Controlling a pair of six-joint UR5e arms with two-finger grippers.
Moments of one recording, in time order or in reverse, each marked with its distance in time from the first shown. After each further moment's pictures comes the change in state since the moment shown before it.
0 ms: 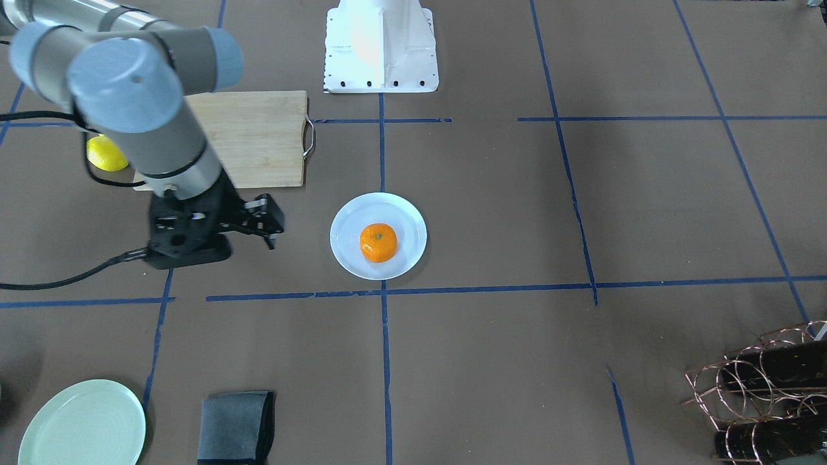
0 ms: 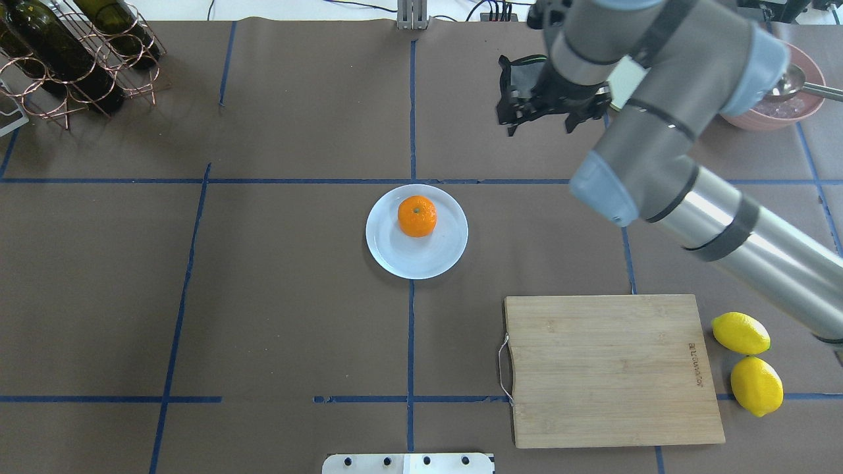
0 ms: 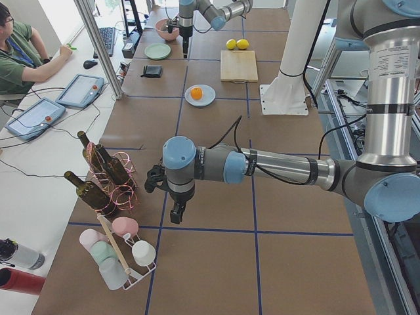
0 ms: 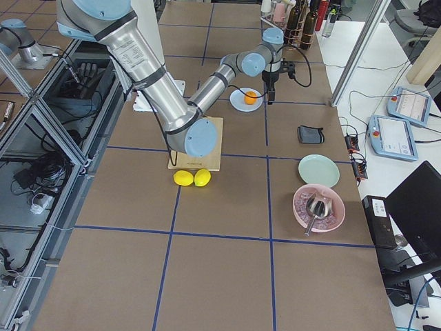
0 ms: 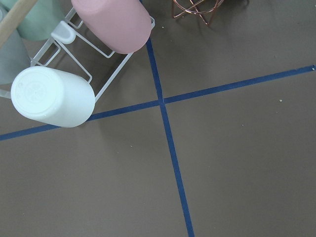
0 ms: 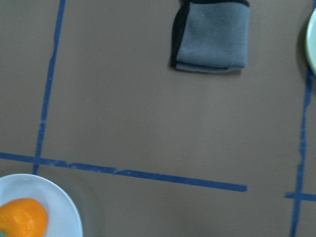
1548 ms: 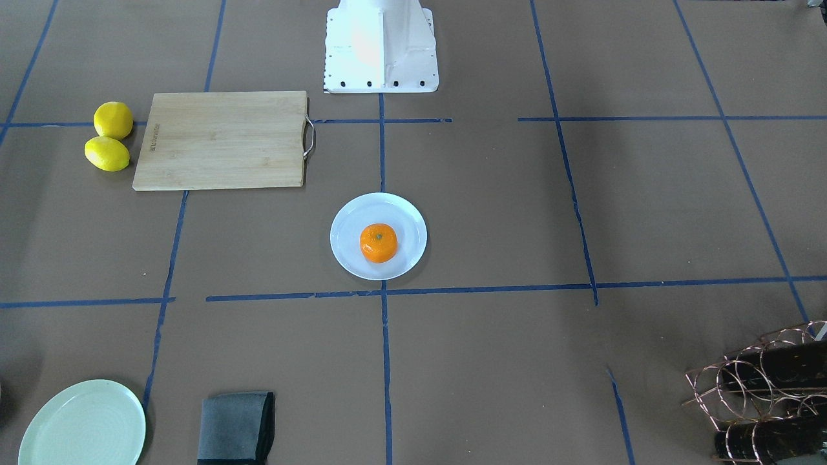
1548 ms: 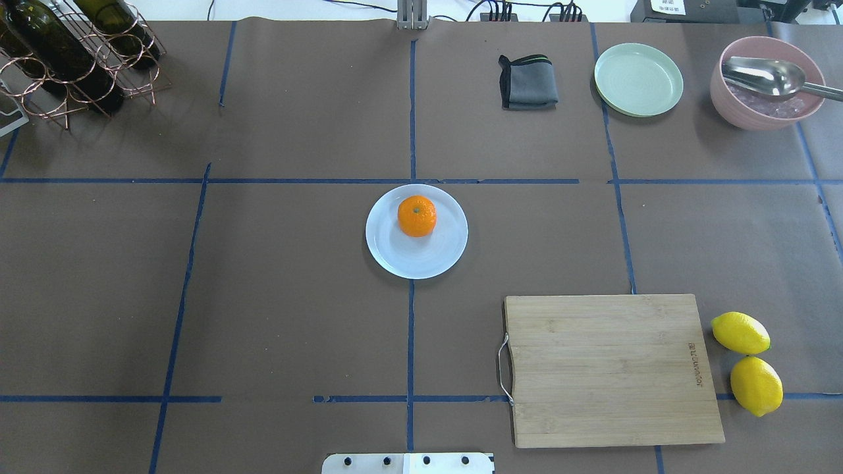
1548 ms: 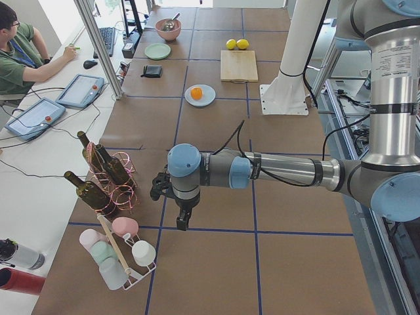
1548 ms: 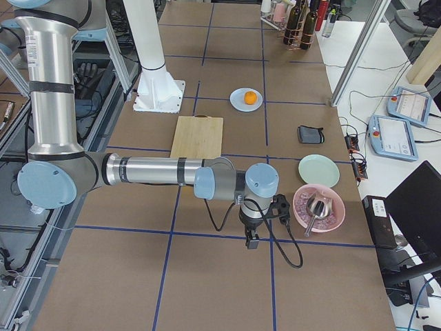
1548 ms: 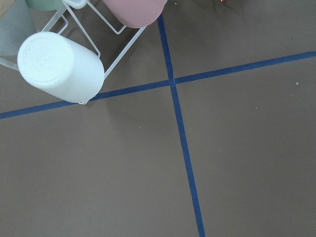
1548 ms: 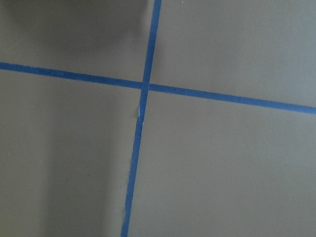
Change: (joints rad) left arm 0.000 0.045 0.002 -0.002 0.011 0.005; right arm 0.617 -0.618 -0.097 0.032 0.151 -0.837
